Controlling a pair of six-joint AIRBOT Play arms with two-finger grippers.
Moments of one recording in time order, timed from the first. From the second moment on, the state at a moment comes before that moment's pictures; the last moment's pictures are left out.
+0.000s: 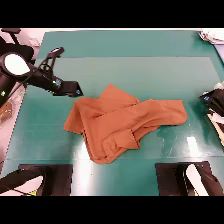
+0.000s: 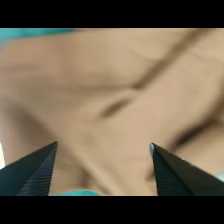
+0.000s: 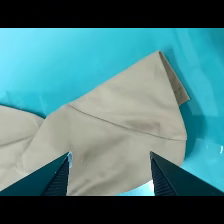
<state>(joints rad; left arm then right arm) -0.18 -1.21 1.29 1.19 -1.27 -1.52 -0.62 -0.74 0.88 -1.02 1.28 1.55</state>
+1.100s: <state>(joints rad) 0.27 -1.31 0.82 1.01 -1.30 -1.00 -0.62 -0.79 0.88 -1.02 1.30 1.53</state>
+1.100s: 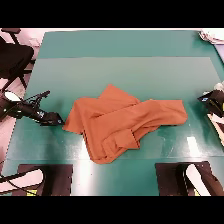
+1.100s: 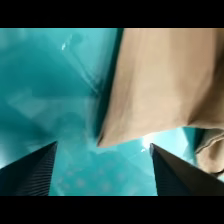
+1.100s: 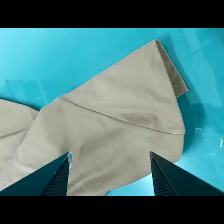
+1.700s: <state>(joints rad) 0.15 -1.32 0.78 0.99 -1.24 -0.98 -0.62 -0.79 0.88 -1.01 1.31 1.53</state>
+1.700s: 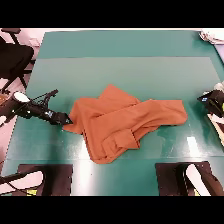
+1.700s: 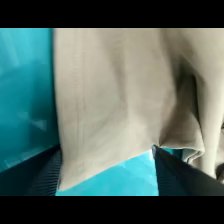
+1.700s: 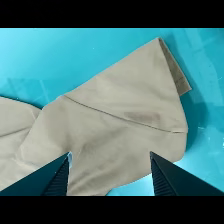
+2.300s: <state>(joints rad) 0.11 -1.32 0.78 1.05 -1.27 -0.96 -0.62 -0.79 0.87 -1.02 1.34 1.53</state>
